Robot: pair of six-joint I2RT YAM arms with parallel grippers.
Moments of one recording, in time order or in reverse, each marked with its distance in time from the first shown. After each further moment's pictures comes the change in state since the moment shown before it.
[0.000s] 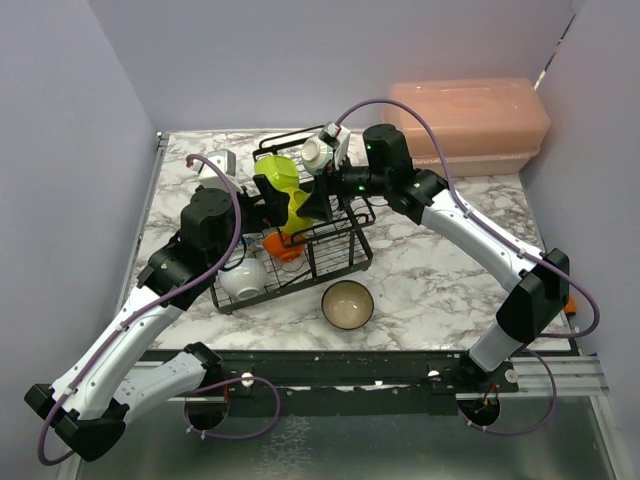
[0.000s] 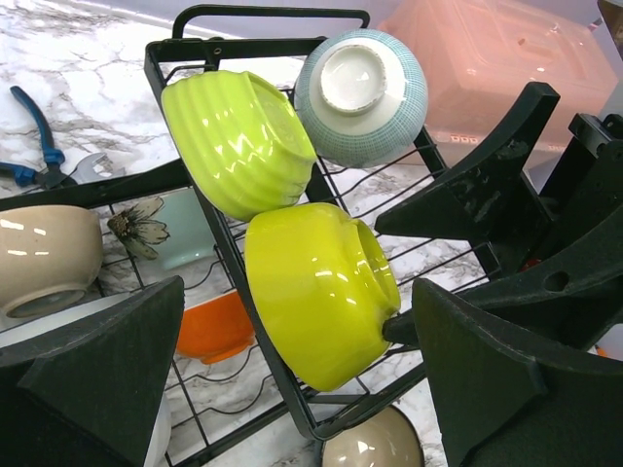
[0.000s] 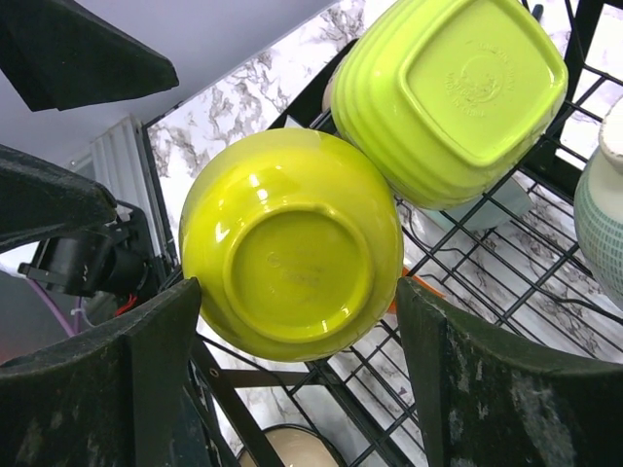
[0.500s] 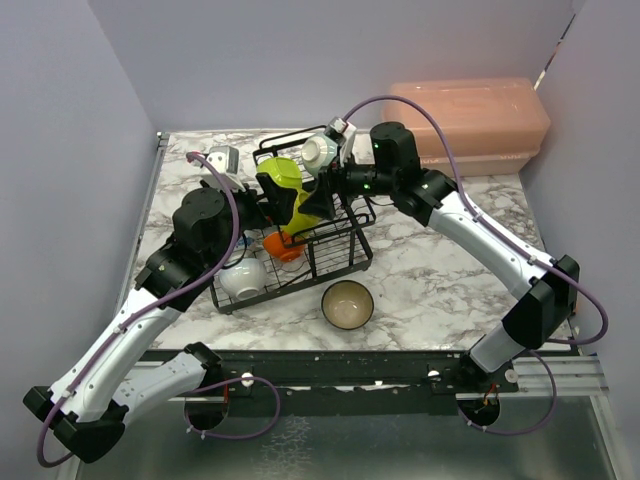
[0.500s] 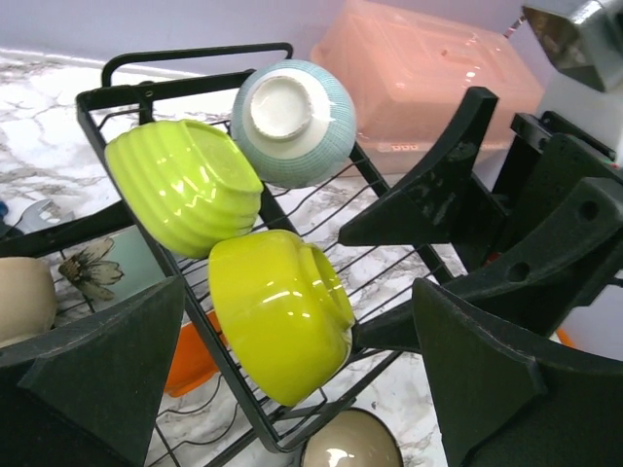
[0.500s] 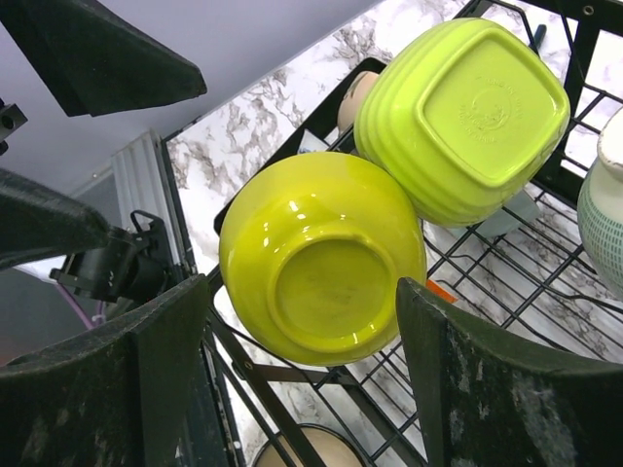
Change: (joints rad) left arm 0.000 -0.011 0.000 0.092 0.096 0.045; right arm 0.000 -0.048 -0.001 -0.005 0.003 0.029
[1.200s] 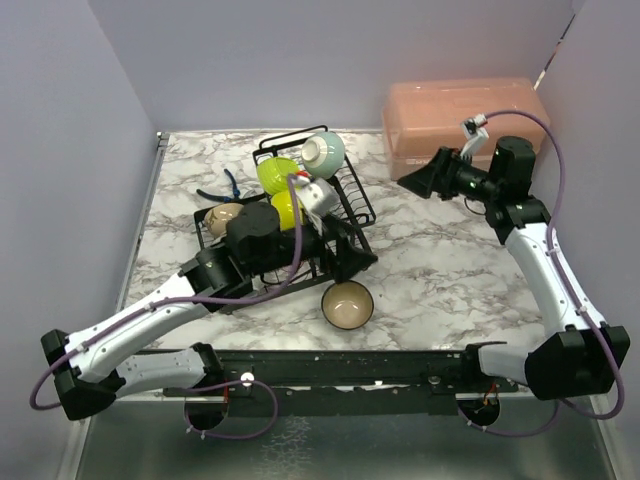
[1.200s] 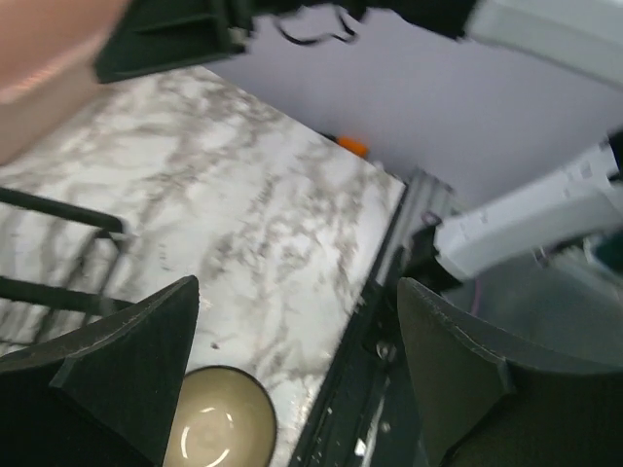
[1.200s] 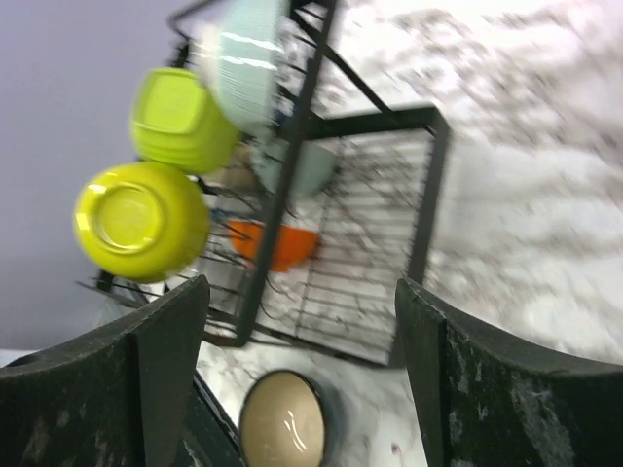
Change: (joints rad) left arm -0.283 0.135 0.029 0.198 0.457 0.139; right arm -0.554 -0.326 -0.344 0.098 -0.143 0.278
